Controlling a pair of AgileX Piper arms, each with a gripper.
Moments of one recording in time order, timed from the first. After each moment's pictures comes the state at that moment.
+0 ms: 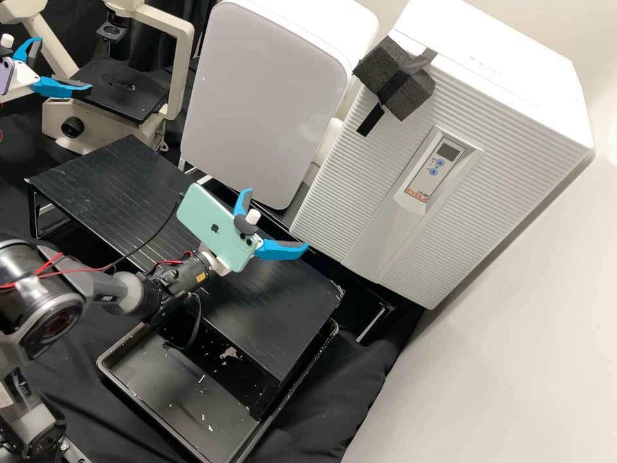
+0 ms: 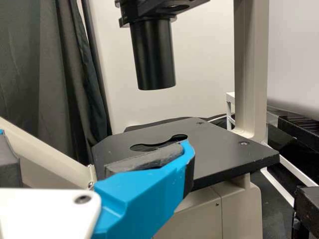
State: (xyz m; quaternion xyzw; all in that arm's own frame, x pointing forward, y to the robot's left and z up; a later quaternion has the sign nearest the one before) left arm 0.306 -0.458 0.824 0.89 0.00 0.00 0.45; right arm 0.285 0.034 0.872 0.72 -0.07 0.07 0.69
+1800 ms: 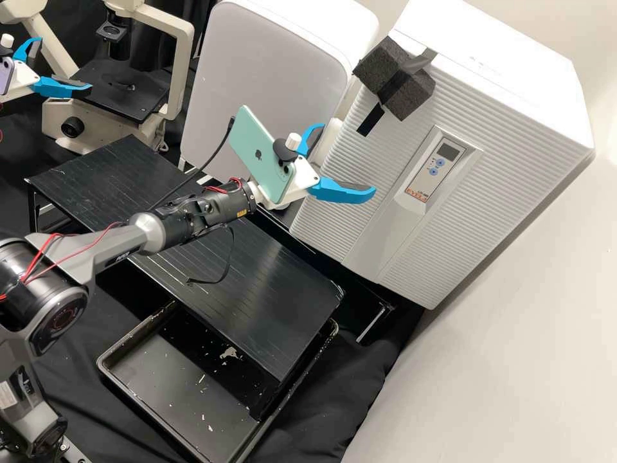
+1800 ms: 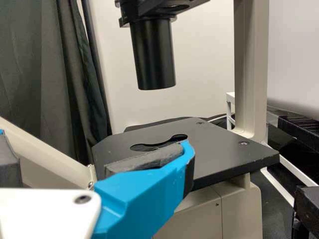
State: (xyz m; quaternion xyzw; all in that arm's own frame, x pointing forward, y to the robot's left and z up) left arm 0.306 -0.458 0.824 0.89 0.00 0.00 0.45; right arm 0.353 0.124 0.954 0.67 -0.19 0.15 0.70
